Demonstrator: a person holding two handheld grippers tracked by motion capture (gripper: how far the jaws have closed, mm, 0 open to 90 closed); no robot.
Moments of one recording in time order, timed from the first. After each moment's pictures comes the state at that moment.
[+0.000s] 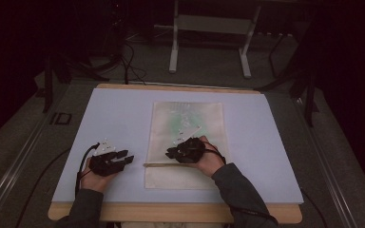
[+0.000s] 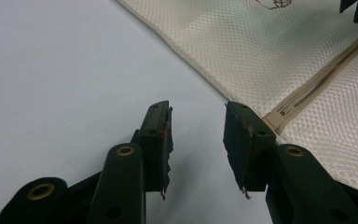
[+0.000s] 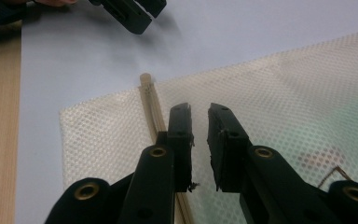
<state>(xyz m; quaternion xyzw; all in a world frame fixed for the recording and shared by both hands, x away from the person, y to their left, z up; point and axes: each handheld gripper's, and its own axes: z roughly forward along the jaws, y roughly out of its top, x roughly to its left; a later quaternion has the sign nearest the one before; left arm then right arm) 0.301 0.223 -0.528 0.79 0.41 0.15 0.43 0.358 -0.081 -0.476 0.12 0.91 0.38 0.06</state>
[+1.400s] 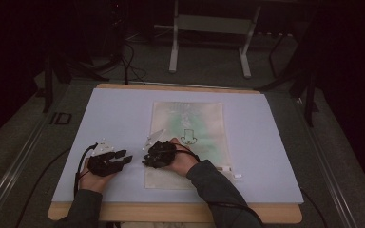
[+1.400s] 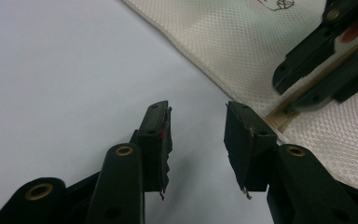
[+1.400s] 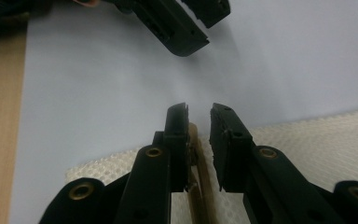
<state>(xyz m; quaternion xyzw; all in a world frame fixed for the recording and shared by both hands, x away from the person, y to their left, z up) 0.300 0.228 -0.528 0.79 0.41 0.15 0.43 0.357 0.003 -0.499 0.07 0.94 0.33 0.03</state>
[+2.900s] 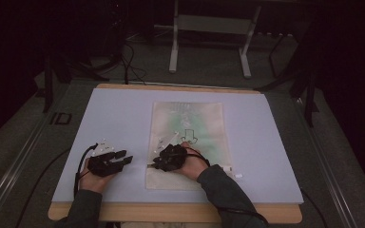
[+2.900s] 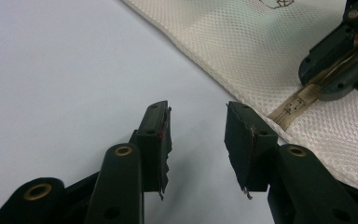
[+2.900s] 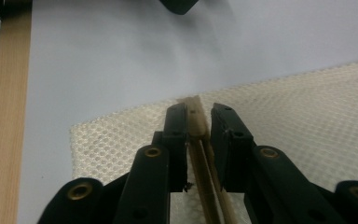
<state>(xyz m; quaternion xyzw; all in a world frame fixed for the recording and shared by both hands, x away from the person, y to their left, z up) 0.299 0.227 -0.529 0.79 0.41 0.15 0.43 0.353 -0.032 -0.505 0.09 0.93 0.34 0.02</state>
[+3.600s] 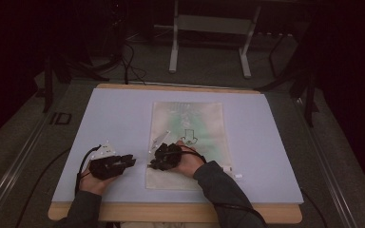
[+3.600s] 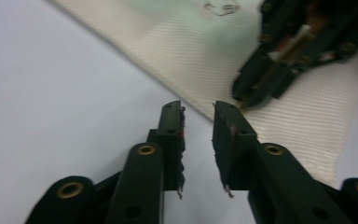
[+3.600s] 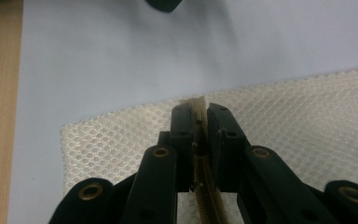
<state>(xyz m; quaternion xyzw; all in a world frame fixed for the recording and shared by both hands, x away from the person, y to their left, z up) 0.291 0.220 -0.524 0.81 0.34 0.12 0.47 0.359 -0.016 -0.509 0.07 0.95 0.30 0.00</state>
